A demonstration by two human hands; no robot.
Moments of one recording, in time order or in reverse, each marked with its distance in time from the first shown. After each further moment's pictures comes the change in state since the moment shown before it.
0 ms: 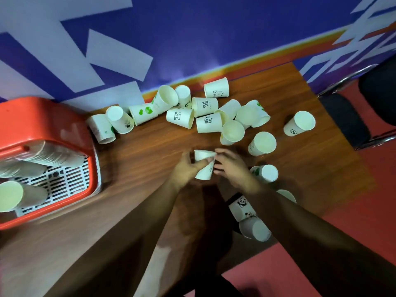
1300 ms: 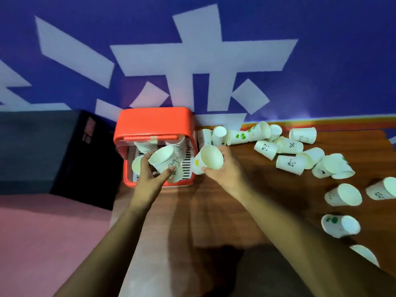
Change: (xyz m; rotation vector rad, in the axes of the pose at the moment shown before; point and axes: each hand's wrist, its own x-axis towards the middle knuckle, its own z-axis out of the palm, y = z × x) left_hand -0.217 -0.056 -0.273 -0.227 0.676 0.346; right_hand -0.119 -0.054 0.245 -0.631 -0.129 -0.740
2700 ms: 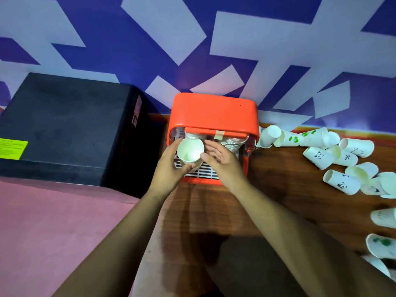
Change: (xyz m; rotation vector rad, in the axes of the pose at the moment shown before) left_hand 0.080 -0.075 -0.123 0.213 -0.115 0.118; right_hand 0.043 -0.063 0.183 0.405 -0.263 -0.009
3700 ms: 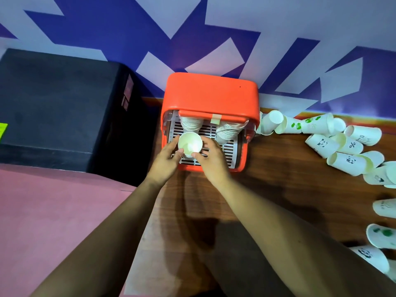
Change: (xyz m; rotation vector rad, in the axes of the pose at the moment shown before) left_hand 0.003 -0.041 0.023 0.044 -0.084 -0.170; right_hand 0.009 0.057 0.024 -0.299 0.143 0.050
